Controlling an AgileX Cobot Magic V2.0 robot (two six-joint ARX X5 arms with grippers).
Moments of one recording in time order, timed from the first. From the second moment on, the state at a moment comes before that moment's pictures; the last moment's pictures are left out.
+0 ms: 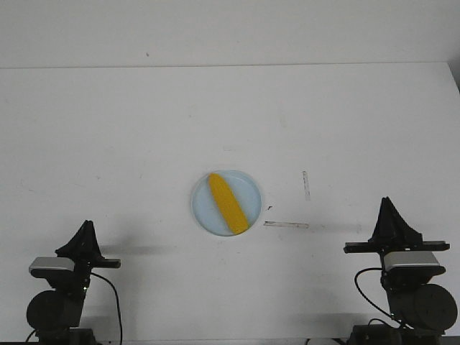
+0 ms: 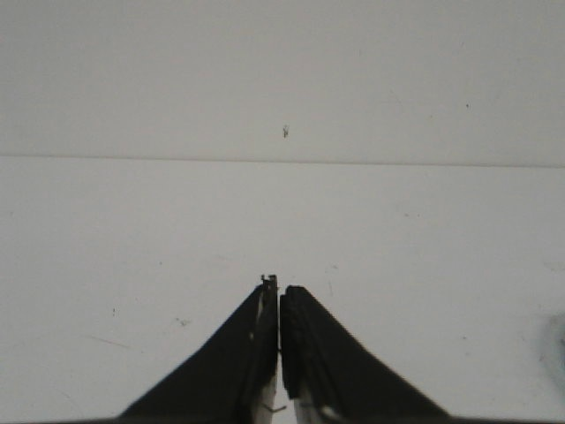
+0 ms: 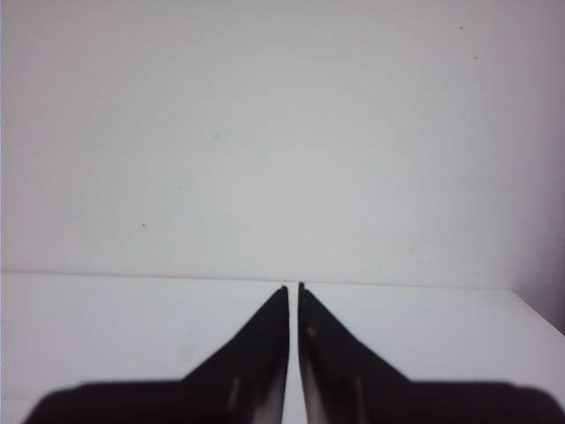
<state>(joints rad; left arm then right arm) -0.01 0.01 0.09 0.09 0.02 -0.04 0.01 0.23 0.44 -0.06 -0.01 -0.02</state>
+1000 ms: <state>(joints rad) -0.01 0.00 0.03 0.17 0.02 -0.04 0.01 0.23 0.44 -0.06 -0.01 -0.02</state>
